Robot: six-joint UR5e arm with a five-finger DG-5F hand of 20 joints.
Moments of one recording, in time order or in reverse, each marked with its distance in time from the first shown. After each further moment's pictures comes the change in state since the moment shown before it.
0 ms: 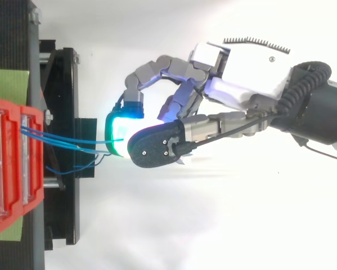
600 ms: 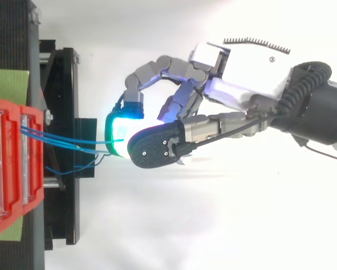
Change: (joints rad) arm 0.000 0.000 0.000 0.000 0.000 0.000
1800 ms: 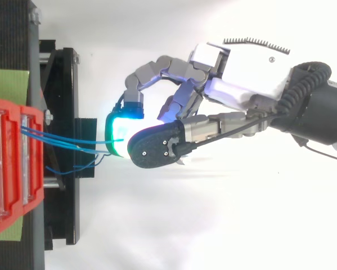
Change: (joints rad) arm 0.000 0.000 0.000 0.000 0.000 0.000
